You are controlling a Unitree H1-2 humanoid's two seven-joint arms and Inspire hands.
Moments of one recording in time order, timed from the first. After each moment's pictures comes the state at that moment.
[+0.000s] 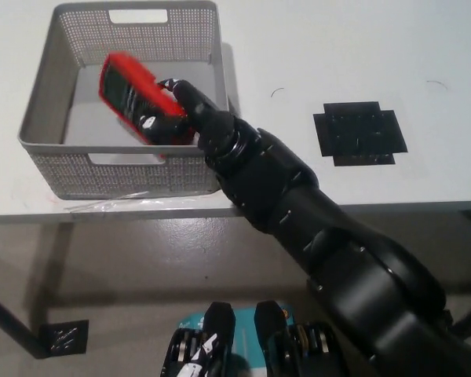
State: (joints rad) left_arm 0.11 0.08 -0.28 0.31 0.19 -0.43 -0.03; right_arm -1.33 0.21 0.41 1.33 -0.13 0.14 -0.08
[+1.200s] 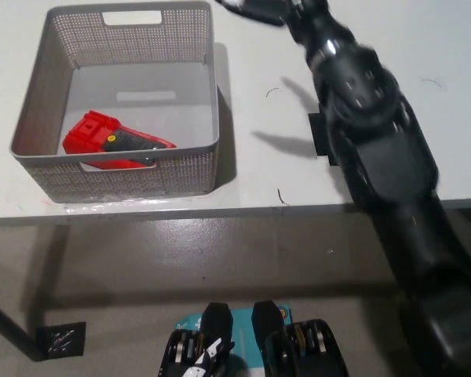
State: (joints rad) left_arm 0.11 0.08 -0.29 0.32 0.21 -0.42 -0.04; right_arm -1.01 -0.01 0.08 0.47 -0.02 0.06 0.03
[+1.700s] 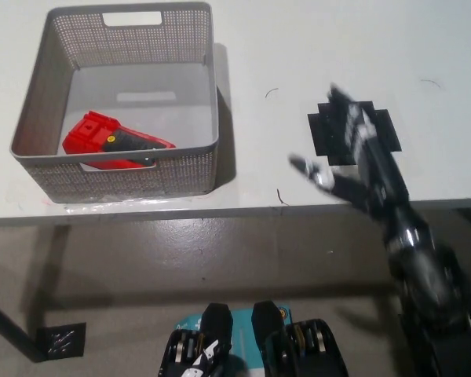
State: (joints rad) left_arm 0.10 0.07 -0.28 0.35 0.21 -0.42 -0.04; right_arm -0.34 -0.08 0.12 -0.04 -0.01 0.07 0.05
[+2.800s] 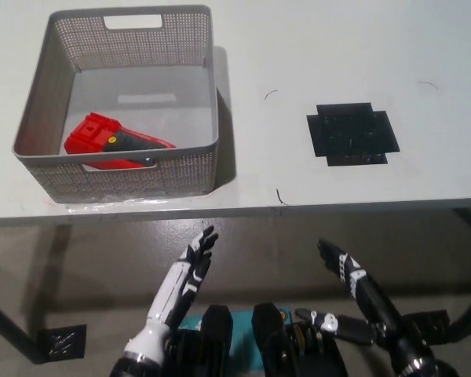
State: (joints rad) left_arm -0.17 0.03 -0.14 0.34 0.19 -0.42 -0.02; right_arm -0.14 -0.15 0.21 0.22 -0.01 -0.24 0.17
